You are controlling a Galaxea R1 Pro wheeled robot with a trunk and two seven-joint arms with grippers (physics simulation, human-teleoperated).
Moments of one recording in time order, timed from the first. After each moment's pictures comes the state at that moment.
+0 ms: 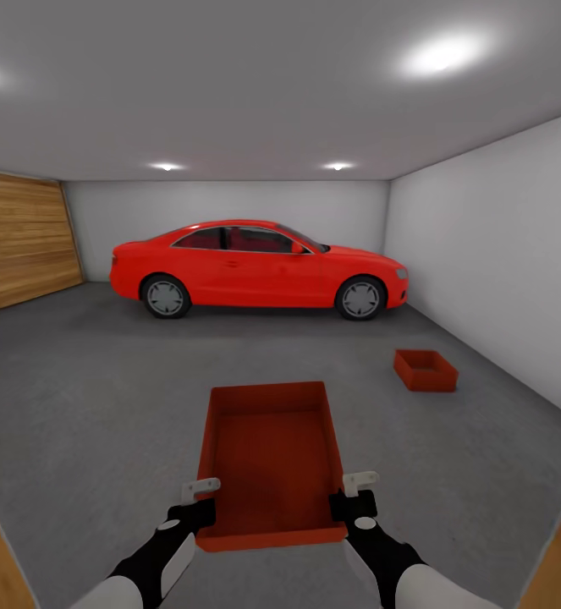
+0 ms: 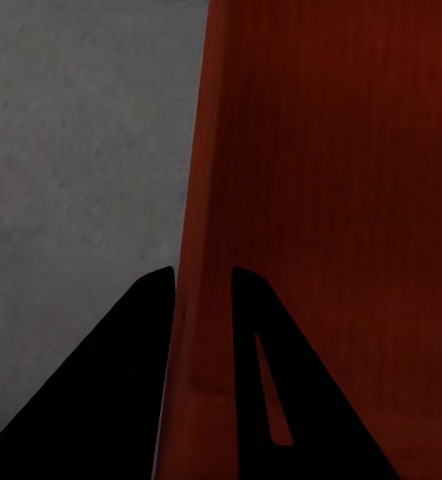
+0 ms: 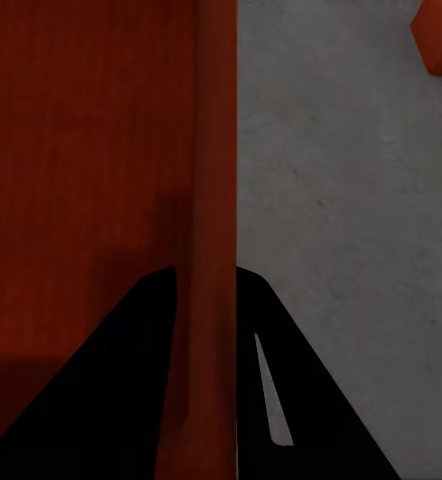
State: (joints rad) left arm -0.57 -0.07 -0.11 -0.34 0.25 0.01 0.15; right arm -0.62 0.13 0.23 -0.24 -0.04 -0.09 -0.26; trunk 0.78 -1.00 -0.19
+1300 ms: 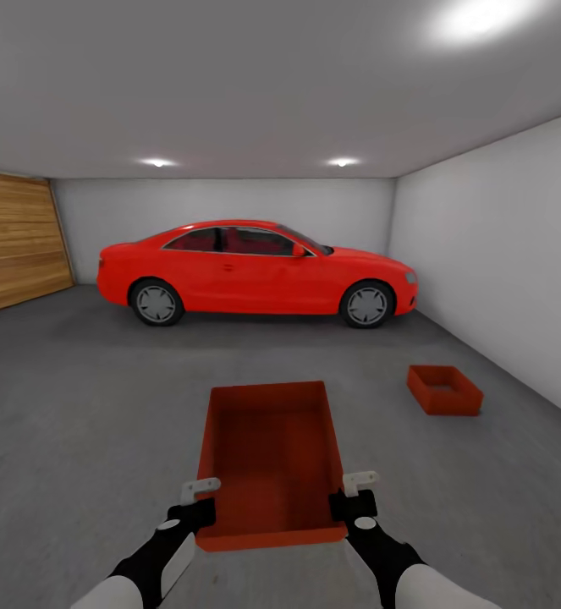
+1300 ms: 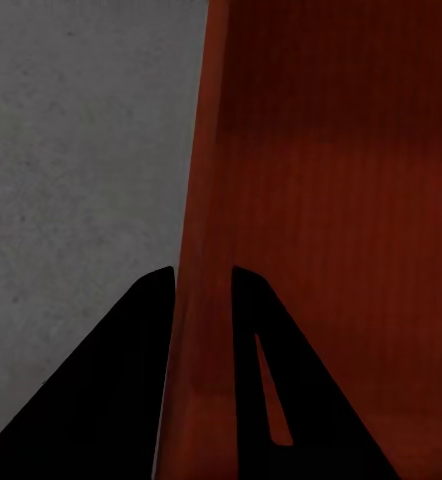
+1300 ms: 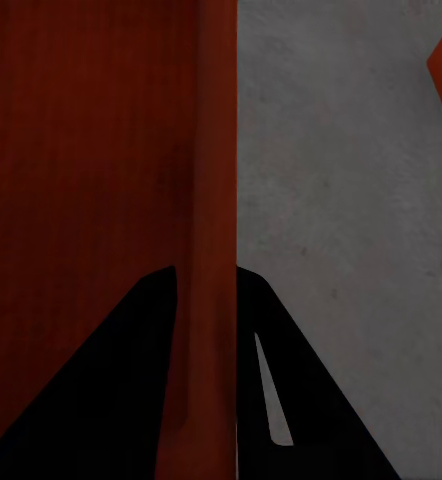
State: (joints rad) left arm -0.57 -0.07 -0.11 -0.34 0.25 0.01 0.15; right arm -0.62 0.13 0.23 -0.24 -0.04 -0.09 -0.26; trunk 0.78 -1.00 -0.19
